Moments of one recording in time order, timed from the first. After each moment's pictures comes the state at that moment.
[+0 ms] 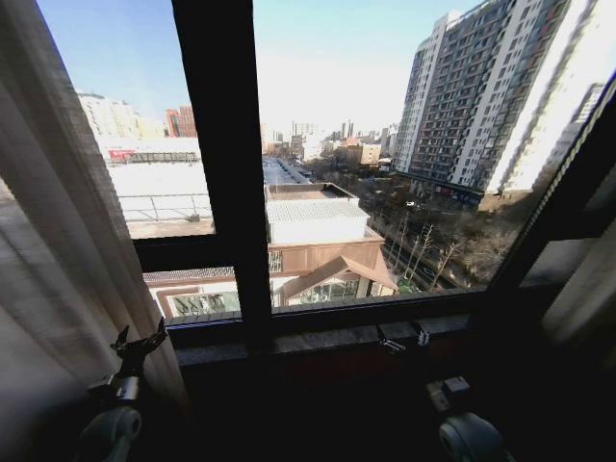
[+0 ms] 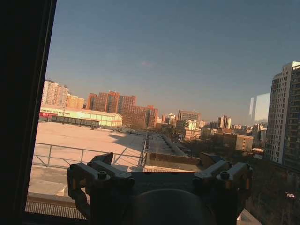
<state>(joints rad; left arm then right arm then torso) 1.33 -1.19 -0.81 -1.67 -0.50 -0.19 -0.02 -1.48 1.08 0.60 1.91 0.35 0.18 -0.04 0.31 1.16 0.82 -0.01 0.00</state>
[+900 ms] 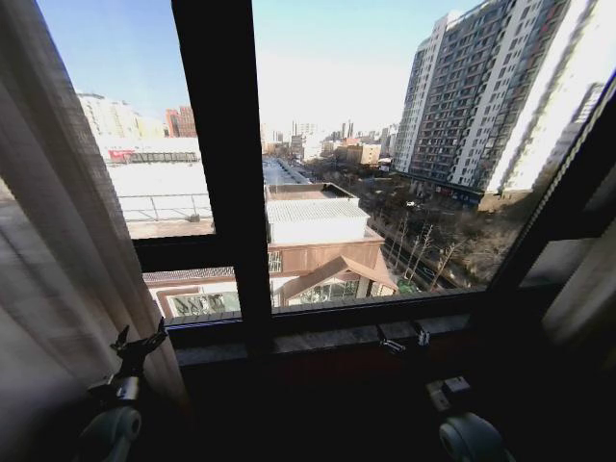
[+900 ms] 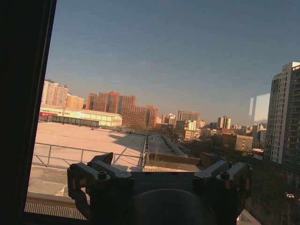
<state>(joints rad) 1.33 -1.19 -0.81 -1.67 -0.50 -0.19 -0.02 -1.48 1.08 0.60 1.91 0.35 0.18 -0.04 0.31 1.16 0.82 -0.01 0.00</state>
